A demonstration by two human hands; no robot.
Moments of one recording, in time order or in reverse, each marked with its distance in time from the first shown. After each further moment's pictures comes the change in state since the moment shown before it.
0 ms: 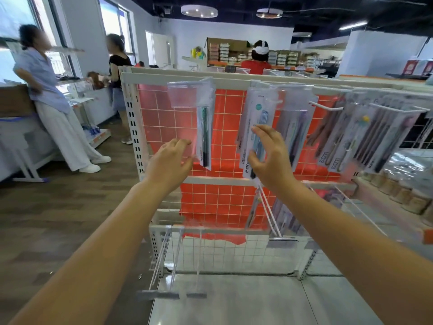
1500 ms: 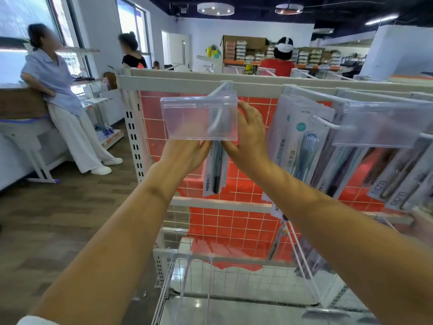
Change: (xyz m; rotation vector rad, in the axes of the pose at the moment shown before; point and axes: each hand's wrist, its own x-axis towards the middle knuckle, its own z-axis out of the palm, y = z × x) left_hand 0.132 -0.024 0.024 0.585 0.197 0.260; right_hand 0.136 0.030 0.133 0.004 0.147 -0.170
